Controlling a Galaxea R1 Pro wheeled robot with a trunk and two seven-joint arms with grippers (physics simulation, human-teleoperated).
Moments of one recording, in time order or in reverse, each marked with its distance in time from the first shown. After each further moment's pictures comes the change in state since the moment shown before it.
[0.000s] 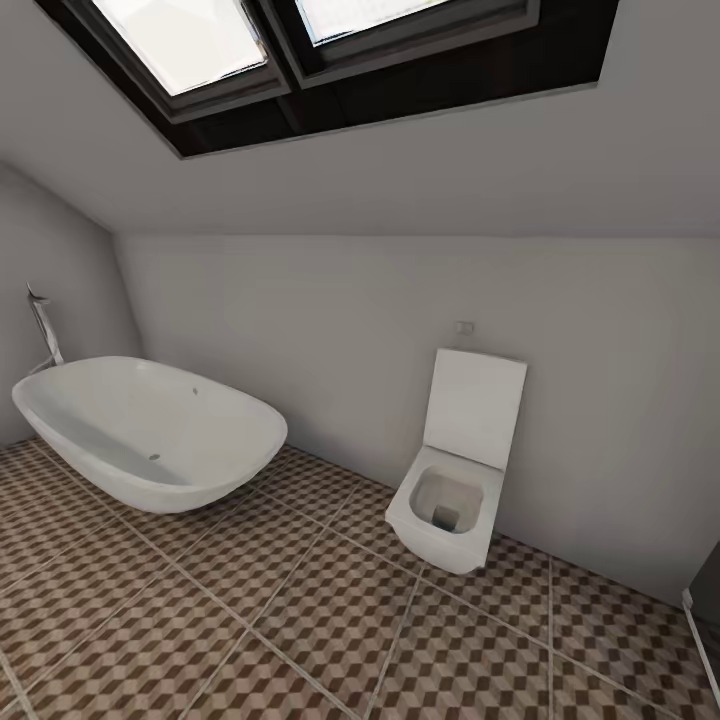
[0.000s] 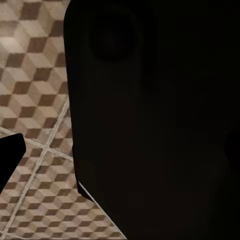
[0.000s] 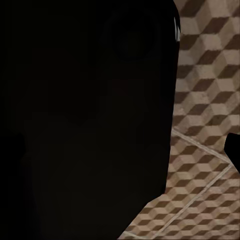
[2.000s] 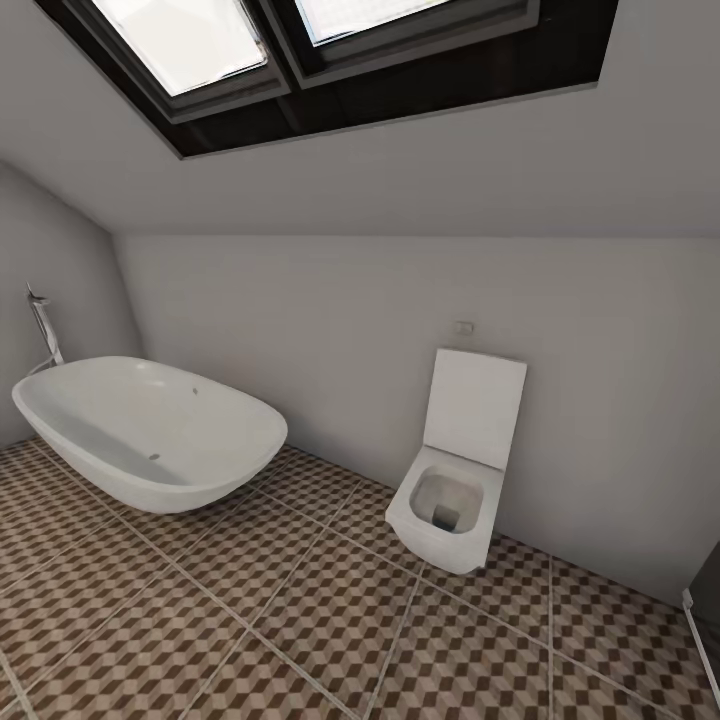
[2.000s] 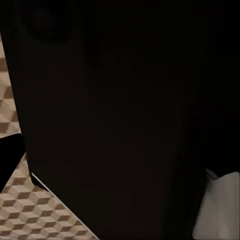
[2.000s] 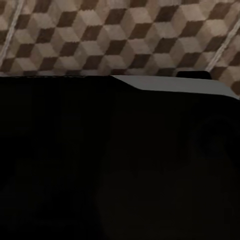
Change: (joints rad) left arm 0.005 -0.063 -0.003 0.024 0.005 -0.001 -0.006; right arm -0.003 0.111 -0.001 -0.089 -0.006 -0.153 0.002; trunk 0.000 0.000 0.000
